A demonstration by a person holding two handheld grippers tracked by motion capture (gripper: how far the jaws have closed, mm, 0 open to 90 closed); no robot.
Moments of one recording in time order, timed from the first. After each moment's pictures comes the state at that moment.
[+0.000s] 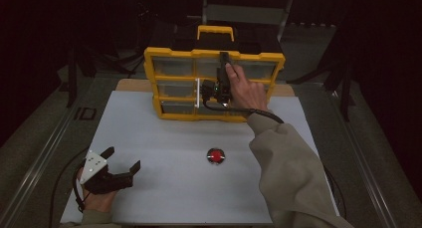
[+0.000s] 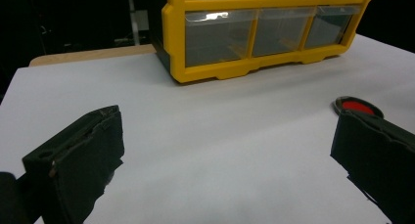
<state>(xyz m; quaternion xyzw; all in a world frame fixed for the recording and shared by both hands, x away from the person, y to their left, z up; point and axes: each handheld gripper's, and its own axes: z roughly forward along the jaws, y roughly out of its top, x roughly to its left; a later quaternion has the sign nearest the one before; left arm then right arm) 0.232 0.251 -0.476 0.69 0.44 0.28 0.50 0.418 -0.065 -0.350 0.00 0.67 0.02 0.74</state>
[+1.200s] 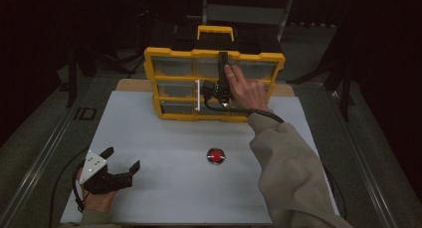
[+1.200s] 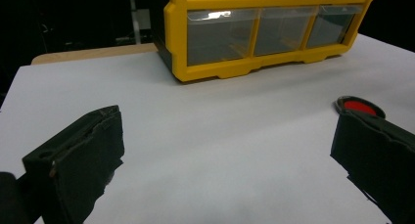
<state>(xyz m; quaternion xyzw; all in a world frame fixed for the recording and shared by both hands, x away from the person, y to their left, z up) 0.232 0.252 -0.476 0.69 0.45 0.28 0.50 0.420 -0.066 -0.354 -0.02 0.63 0.01 0.77</state>
